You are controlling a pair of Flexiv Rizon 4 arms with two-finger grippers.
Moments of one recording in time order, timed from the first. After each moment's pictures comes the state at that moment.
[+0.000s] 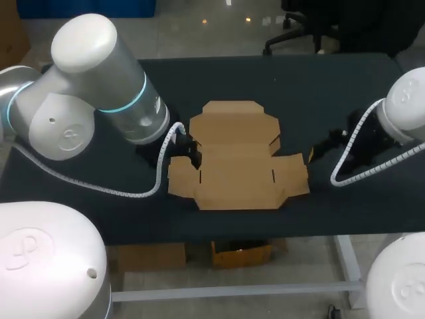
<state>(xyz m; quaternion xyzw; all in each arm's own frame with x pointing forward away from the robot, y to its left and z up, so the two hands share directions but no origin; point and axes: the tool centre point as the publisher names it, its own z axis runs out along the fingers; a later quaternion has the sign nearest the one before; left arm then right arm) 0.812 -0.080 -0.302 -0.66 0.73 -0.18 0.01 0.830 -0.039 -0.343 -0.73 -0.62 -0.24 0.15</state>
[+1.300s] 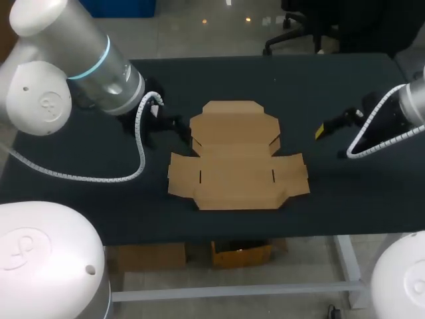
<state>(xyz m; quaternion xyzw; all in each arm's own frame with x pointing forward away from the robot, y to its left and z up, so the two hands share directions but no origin) 0.848 -0.061 -0.266 -0.63 0.74 -0.22 -0.03 0.874 -0.057 -0.321 -0.69 -0.61 -0.31 0.21</state>
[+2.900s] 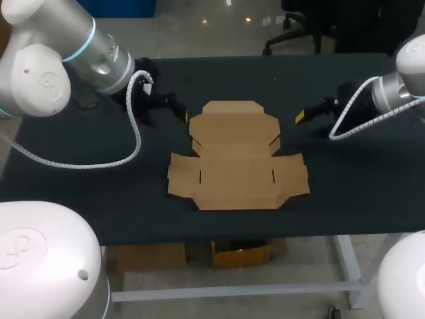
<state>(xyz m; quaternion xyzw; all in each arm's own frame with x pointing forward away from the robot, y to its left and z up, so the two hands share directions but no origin) 0.922 -0.052 -0.263 -0.61 0.74 -0.26 -0.06 0.975 -0.018 -0.358 -0.64 -0.62 -0.37 0.24</state>
